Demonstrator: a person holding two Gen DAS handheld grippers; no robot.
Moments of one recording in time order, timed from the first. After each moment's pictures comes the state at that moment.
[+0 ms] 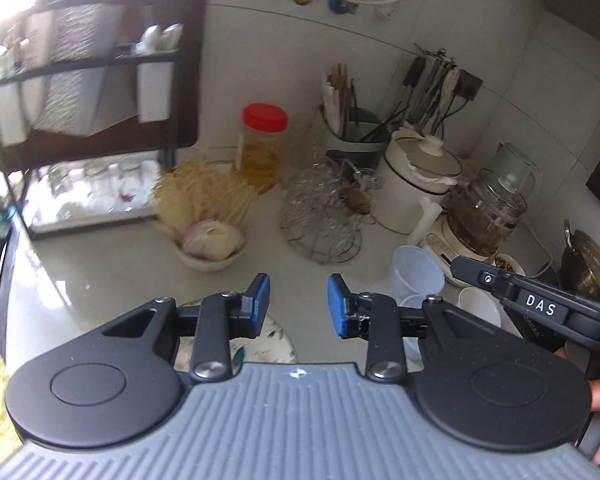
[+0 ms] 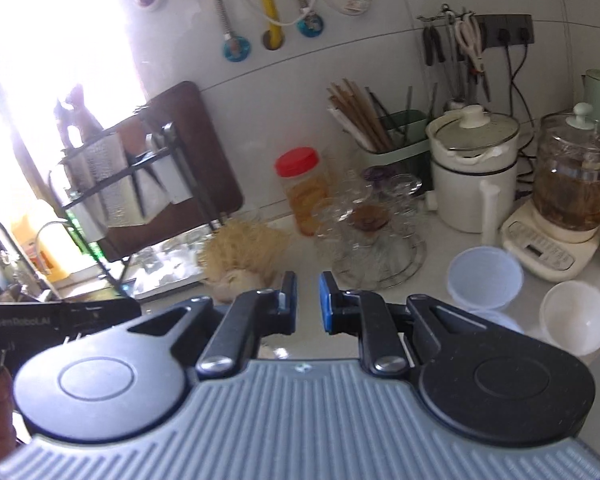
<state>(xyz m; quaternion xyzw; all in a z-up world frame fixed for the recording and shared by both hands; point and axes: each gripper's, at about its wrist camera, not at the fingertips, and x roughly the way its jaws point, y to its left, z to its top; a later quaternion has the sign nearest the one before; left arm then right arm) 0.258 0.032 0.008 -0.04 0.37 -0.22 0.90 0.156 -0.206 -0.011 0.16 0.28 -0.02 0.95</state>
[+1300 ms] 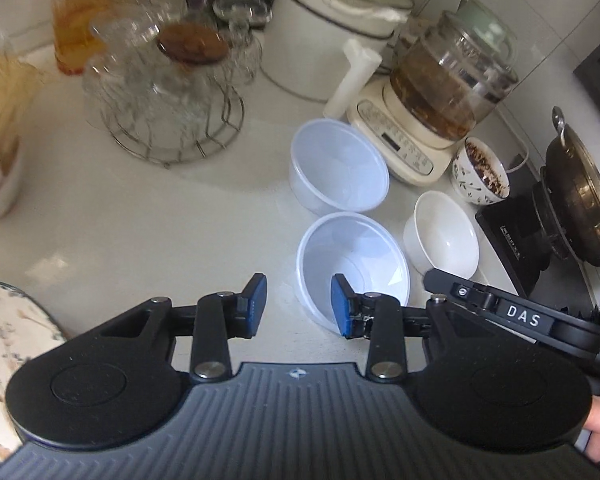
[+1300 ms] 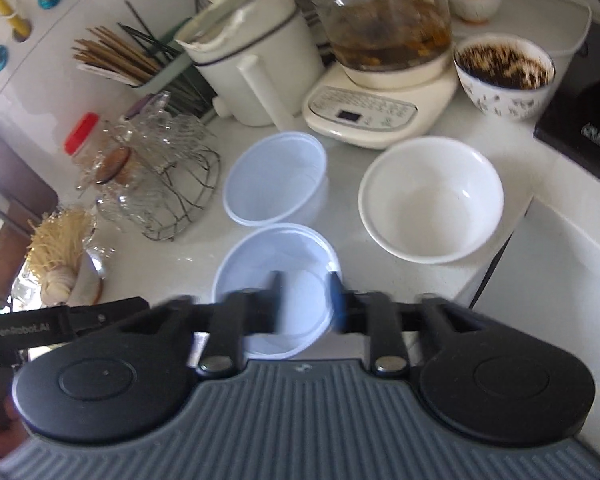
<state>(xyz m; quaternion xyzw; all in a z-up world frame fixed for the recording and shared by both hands) 0.356 -0.176 -0.143 0.00 0.54 -0.33 0.78 0.147 -0.372 -0.145 0.31 0.40 -0.18 0.84</state>
